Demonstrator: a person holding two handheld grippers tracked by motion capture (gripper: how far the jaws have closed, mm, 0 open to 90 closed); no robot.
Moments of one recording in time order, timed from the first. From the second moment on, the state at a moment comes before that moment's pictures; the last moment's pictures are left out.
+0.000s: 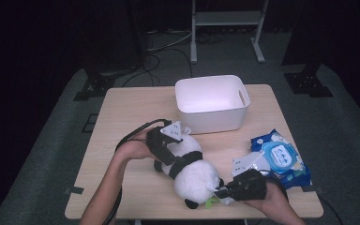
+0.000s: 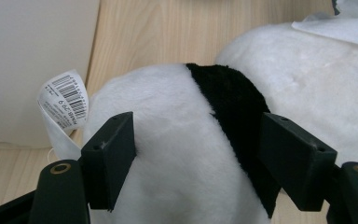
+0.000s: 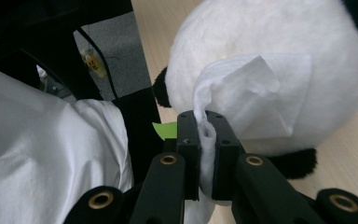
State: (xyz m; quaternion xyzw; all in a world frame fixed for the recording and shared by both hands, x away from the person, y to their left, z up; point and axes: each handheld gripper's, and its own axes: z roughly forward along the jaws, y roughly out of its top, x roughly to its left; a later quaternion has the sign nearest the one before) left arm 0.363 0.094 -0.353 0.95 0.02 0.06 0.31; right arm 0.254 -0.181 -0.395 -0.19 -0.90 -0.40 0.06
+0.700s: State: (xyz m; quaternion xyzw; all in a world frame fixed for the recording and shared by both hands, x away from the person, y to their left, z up) left arm 0.343 0.112 -0.357 0.96 0.04 0.06 0.28; right arm 0.293 -0.194 -0.402 -0.27 -0.88 -0.40 0.00
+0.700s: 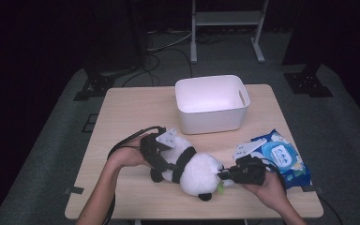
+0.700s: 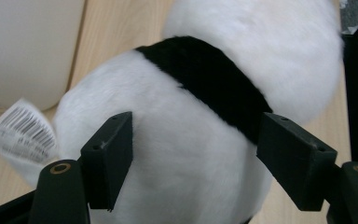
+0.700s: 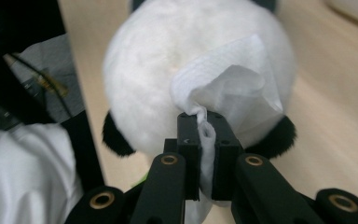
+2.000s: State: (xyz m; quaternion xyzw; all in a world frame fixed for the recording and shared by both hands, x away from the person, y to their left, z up) left arm 0.323 0.119 -0.361 0.96 0.03 0.06 0.27; right arm 0.299 -0.206 -0.414 -0.28 -0.87 -0.39 0.03
